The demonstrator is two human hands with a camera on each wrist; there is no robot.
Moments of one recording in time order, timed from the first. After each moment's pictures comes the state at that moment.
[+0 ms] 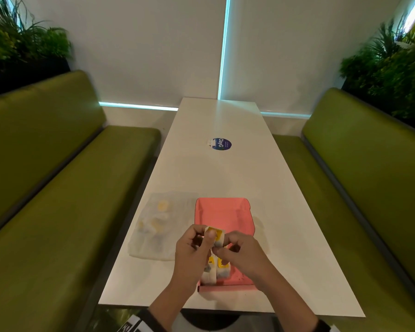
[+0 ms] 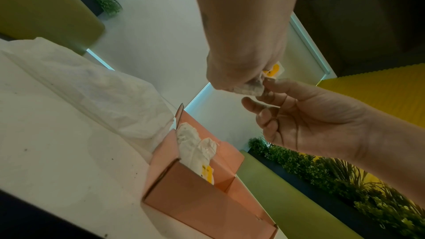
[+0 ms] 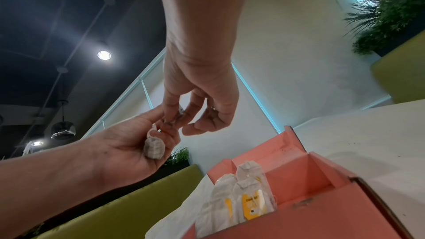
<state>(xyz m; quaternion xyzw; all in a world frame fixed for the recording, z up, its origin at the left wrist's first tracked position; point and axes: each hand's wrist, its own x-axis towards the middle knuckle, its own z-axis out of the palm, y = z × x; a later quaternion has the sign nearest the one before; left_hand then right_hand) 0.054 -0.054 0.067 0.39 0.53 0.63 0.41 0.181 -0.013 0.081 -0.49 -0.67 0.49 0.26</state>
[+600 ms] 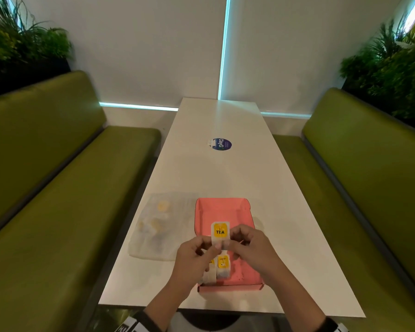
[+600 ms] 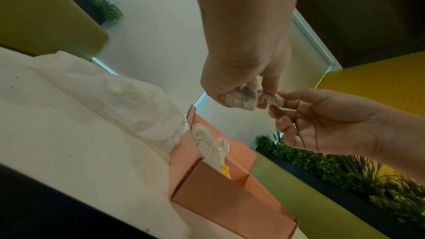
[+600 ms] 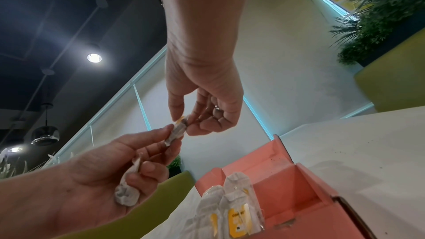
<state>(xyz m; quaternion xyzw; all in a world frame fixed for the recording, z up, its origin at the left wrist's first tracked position) 0.046 -0.055 0.060 0.44 0.58 0.52 0.45 0.194 -0.002 0.083 -0.50 -0.62 0.52 0.30</state>
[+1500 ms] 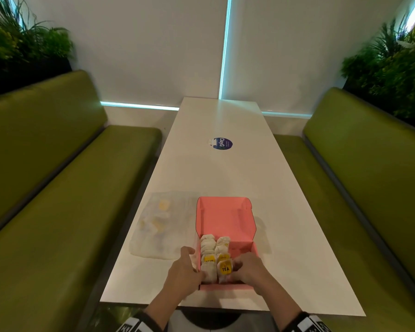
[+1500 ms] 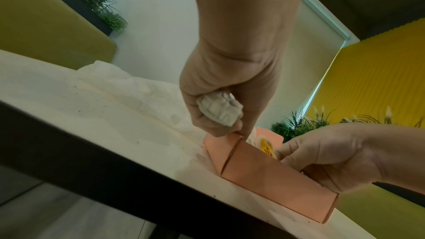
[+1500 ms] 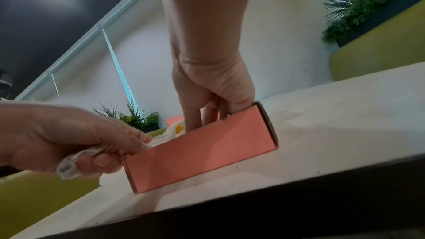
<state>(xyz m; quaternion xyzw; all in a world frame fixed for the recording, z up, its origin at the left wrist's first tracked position) 0.027 -0.057 0.012 0.49 0.75 0.21 0.39 0.195 0.006 0.014 -0.60 -0.67 0.44 0.04</state>
